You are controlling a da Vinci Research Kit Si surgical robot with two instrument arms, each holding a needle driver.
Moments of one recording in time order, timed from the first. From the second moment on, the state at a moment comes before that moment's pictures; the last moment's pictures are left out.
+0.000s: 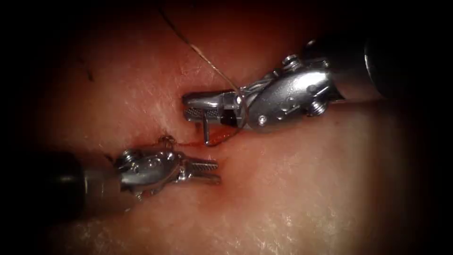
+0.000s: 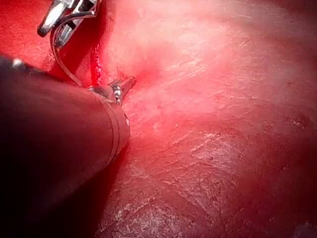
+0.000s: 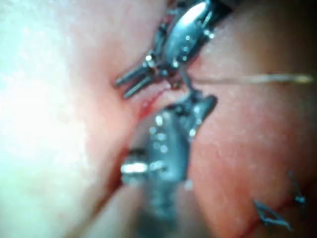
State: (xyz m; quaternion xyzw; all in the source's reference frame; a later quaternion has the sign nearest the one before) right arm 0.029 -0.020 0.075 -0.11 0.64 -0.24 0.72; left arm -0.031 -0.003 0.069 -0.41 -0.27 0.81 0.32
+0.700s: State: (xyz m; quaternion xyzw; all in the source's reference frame) right arm 0.029 -0.022 0.077 -0.03 0.64 -0.19 0.74; left arm -0.031 -0.003 0.069 -0.40 -0.27 0.81 0.32
